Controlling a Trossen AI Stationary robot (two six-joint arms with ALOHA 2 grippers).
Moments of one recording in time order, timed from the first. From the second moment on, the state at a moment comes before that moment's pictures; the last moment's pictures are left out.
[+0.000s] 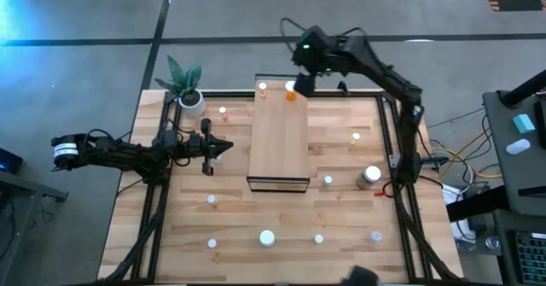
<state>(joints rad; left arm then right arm) 0.31 1.02 0.01 1.21 0.23 0.04 -0.50 1.96 2.35 -1.33 0.25 -0.19</state>
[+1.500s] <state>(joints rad) 0.31 1.02 0.01 1.21 0.23 0.04 0.29 1.53 1.30 -0.70 0.11 0.45</state>
